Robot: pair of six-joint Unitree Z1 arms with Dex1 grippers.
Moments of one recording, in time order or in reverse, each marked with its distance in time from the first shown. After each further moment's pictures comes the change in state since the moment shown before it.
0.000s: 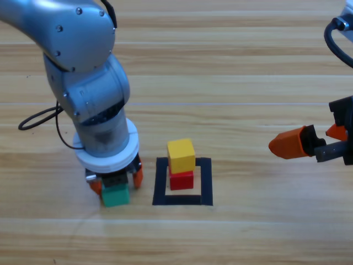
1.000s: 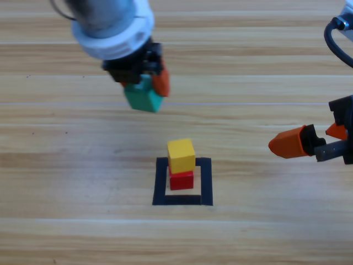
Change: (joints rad) arm 0 0.012 -0.109 -0.541 0.366 -0.051 0.584; arm 1 0.000 0.000 0.001 -0.003 -0.001 -0.006
